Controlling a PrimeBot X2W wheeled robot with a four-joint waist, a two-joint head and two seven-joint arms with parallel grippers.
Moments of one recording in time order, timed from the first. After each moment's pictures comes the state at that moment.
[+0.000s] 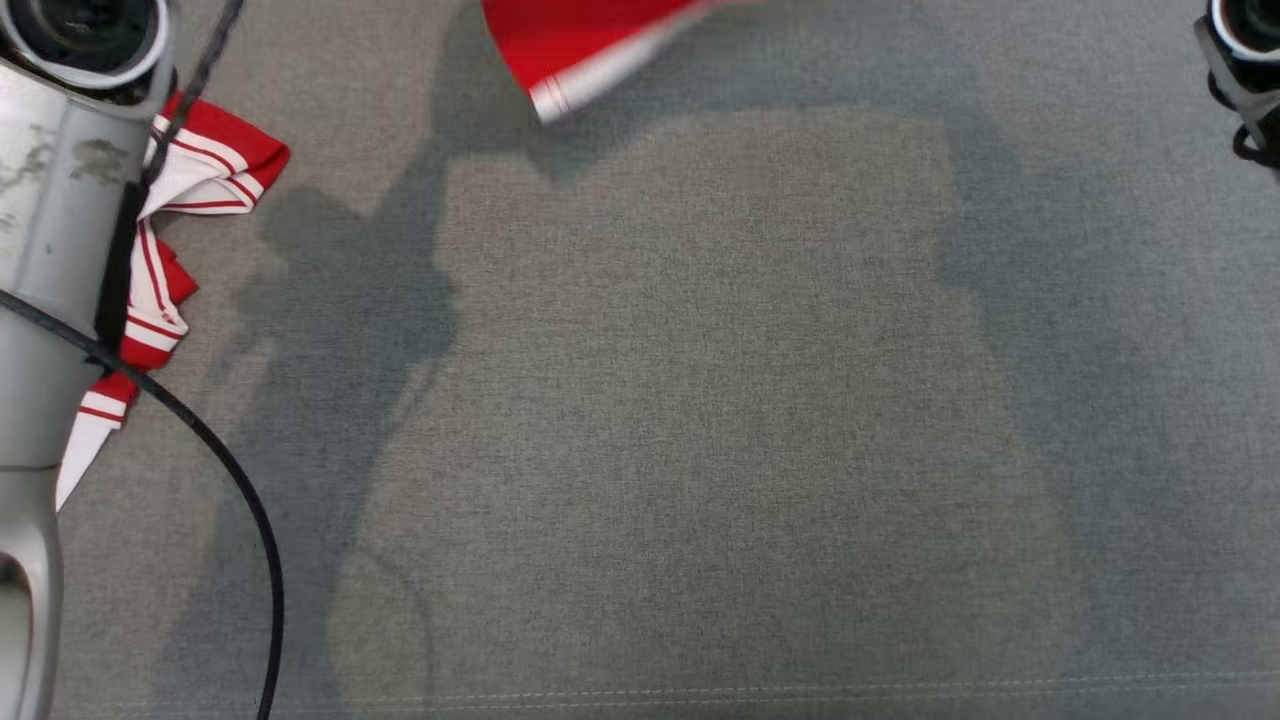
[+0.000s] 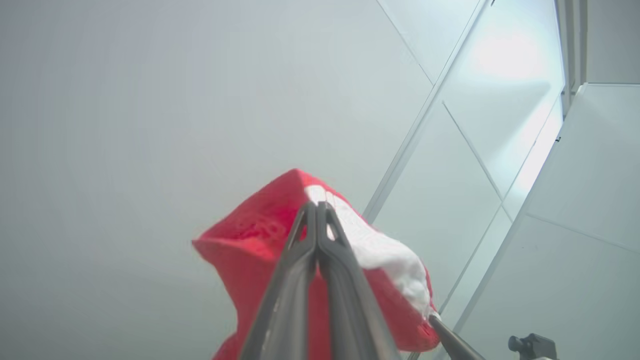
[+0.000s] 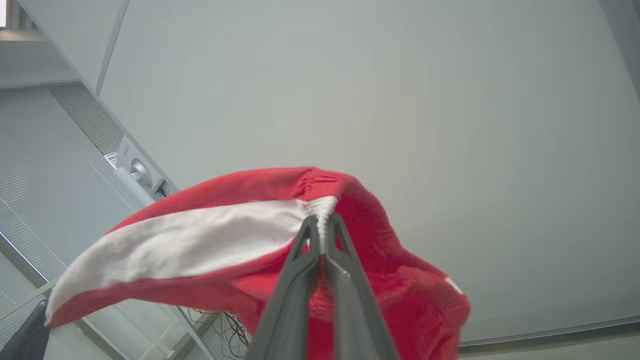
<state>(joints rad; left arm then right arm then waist) -1.31 0.34 -0.56 0.53 -1.37 -0.13 -0.14 -1.43 -0.34 0.78 0.77 1.50 0.13 -0.23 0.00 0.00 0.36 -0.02</state>
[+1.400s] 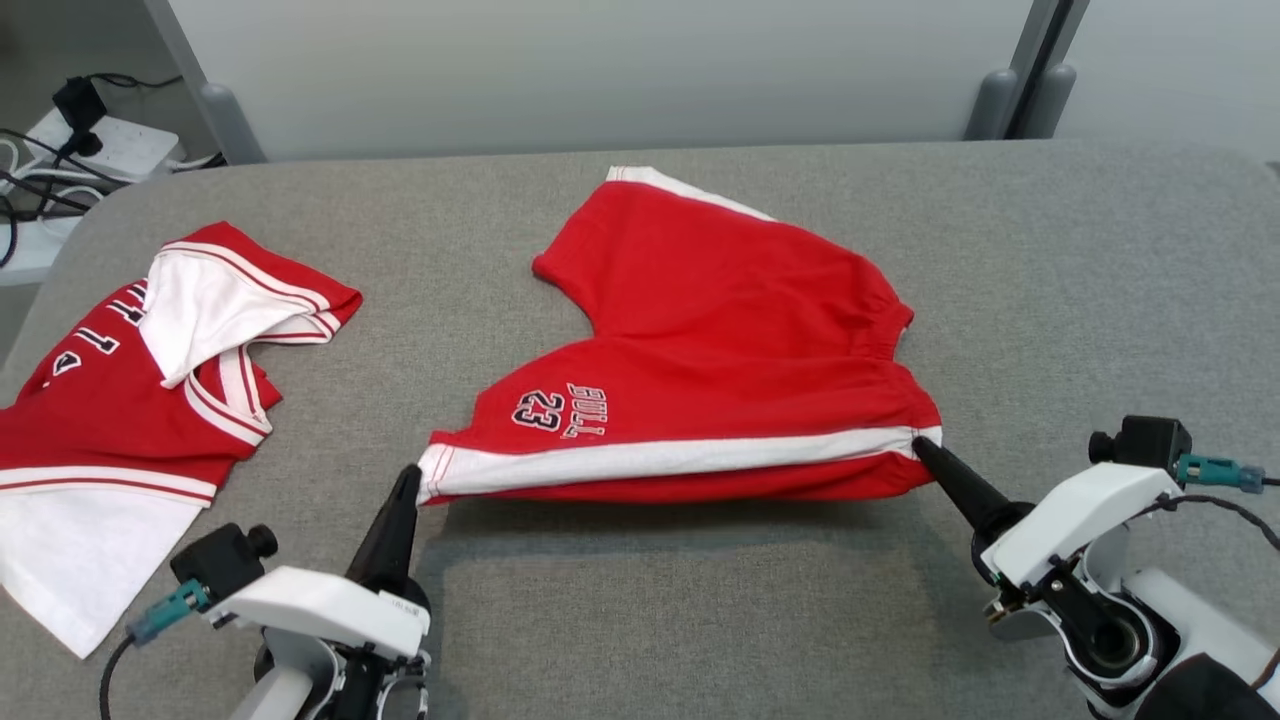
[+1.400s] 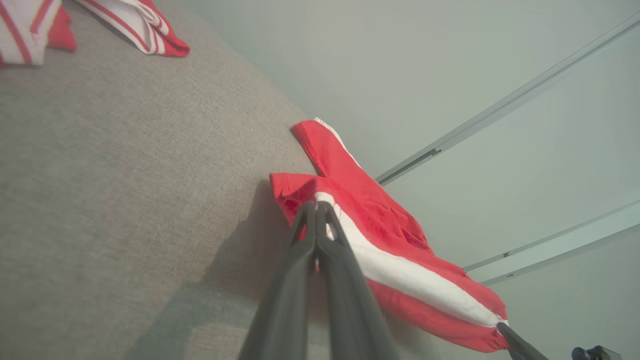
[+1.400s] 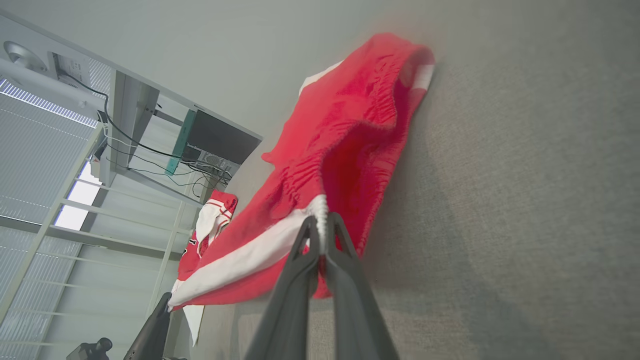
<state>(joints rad) -0.33 0.26 -0.54 0.52 -1.33 -0.13 -0.25 -0.53 -0.45 0.84 0.47 1.65 0.13 -0.08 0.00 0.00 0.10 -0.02</state>
